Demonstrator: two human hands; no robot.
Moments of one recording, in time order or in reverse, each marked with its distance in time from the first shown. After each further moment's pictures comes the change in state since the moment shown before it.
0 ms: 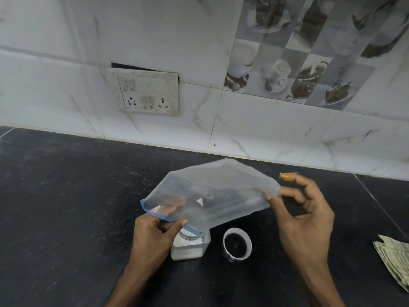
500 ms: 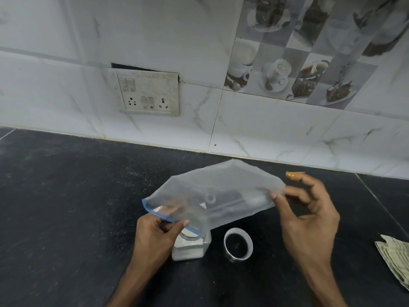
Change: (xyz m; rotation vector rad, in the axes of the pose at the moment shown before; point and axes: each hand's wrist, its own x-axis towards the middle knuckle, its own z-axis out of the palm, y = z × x) left_hand 0.000 -0.002 0.003 -0.023 -0.009 -0.029; right_hand 0.001 -0.001 -0.002 -0.004 0.038 0.013
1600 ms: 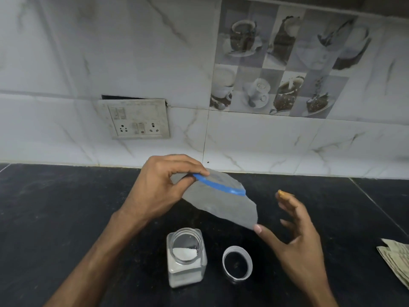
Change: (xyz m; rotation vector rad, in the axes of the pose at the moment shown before) left_hand 0.089 0.150 -0.009 0.310 -0.247 0.786; right_hand -0.013 0.028 -0.021 -0.029 -0.138 0.263
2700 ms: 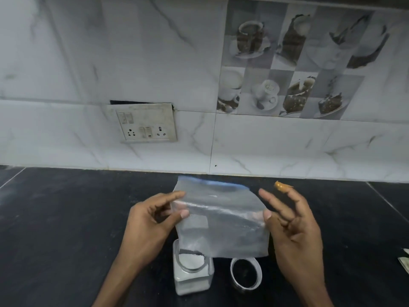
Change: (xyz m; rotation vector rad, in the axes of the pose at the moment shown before) left_hand -0.068 -0.016 0.018 -0.300 0.168 -0.527; right_hand 0.016 -0.031 0.025 0.332 -0.019 -0.011
